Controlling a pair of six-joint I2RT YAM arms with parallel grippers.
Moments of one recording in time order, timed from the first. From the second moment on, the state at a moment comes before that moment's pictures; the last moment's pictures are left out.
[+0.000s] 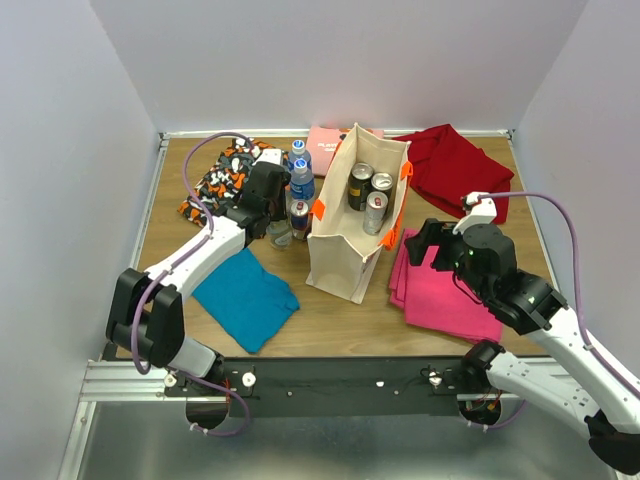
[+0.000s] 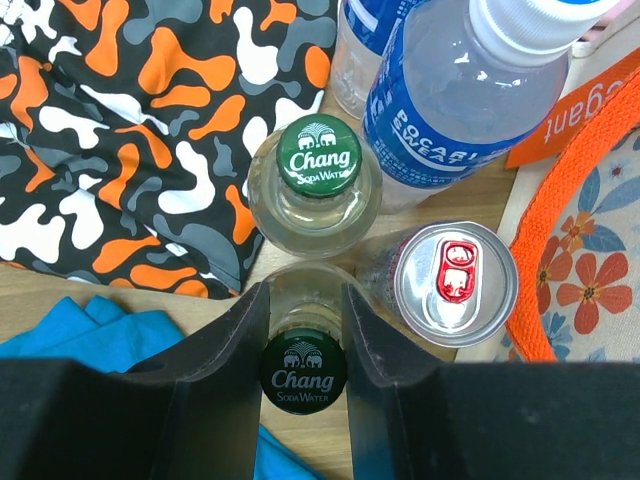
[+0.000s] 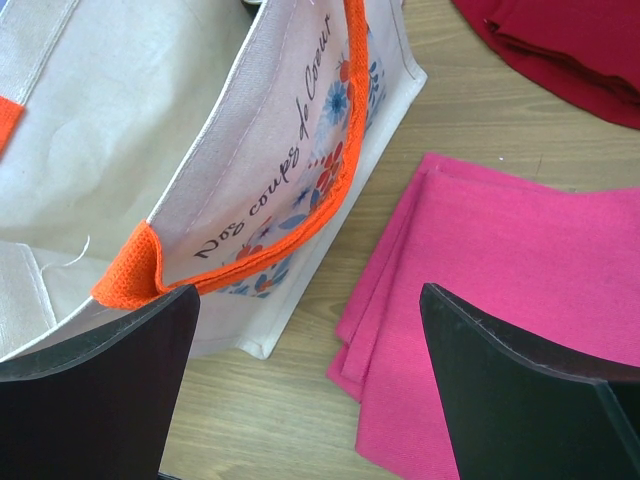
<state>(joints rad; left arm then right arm) -0.46 1.47 1.10 -0.29 -0.30 -0.31 0.69 0.72 0.87 -0.58 0.37 0.47</state>
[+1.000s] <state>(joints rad) -0.46 1.32 1.25 -0.35 -0.29 -0.30 0.69 0.71 0.86 -0.52 0.33 0.49</state>
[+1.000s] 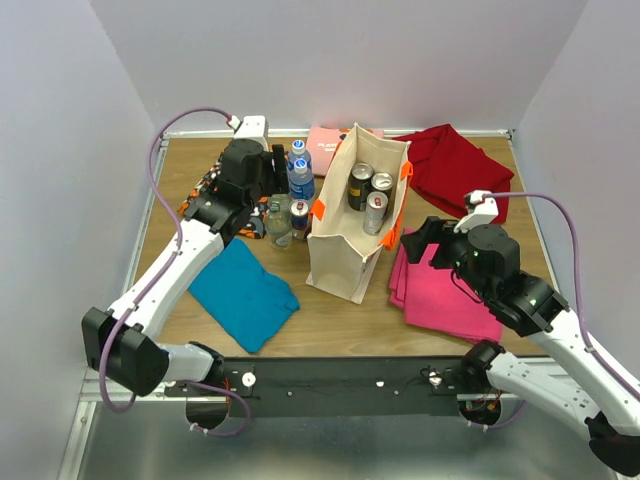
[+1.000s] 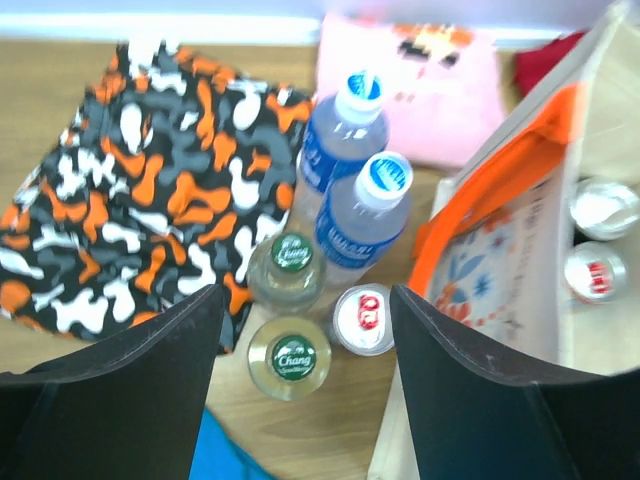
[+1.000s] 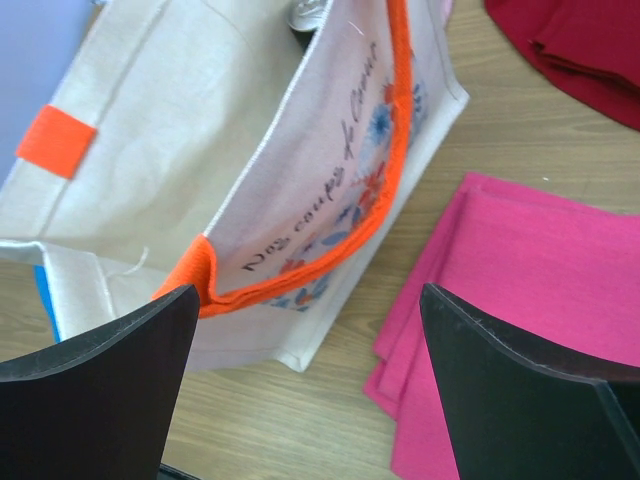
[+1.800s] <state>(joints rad) -0.70 1.53 1.69 -0.64 0.11 -0.12 0.69 0.98 0.97 -0.39 0.28 0.60</state>
